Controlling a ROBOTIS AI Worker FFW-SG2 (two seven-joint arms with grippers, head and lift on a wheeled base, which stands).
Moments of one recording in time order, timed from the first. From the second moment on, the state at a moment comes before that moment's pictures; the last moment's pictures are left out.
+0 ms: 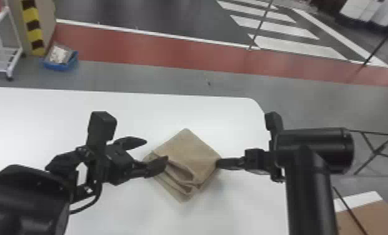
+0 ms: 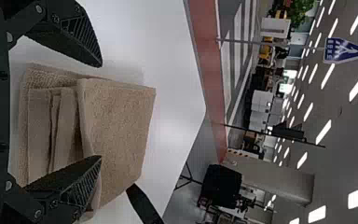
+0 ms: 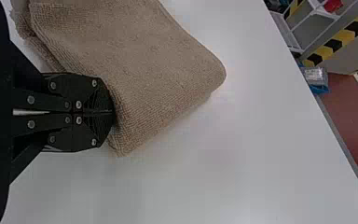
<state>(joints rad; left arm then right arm) -0.12 0.00 -0.35 -1.59 0.03 0.51 -0.63 -0.23 -0.16 -0.26 -1.75 0.55 1.57 1.20</state>
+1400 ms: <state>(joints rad) -0.11 0.00 -0.28 -1.61 0.03 0.52 -0.66 -0.24 -0.02 -0.32 -1.67 0.42 1.13 1.00</state>
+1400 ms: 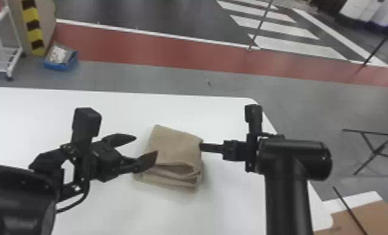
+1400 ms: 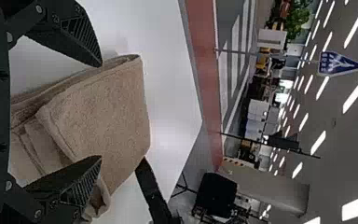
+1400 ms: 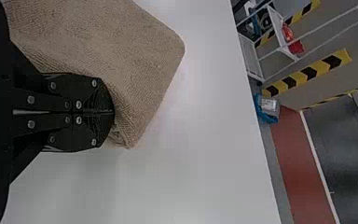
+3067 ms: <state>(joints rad) -0.03 0.00 -0.01 -1.72 0.08 0.58 -0.70 -0.18 0.00 -0.25 -1.89 0.39 1.40 1.13</state>
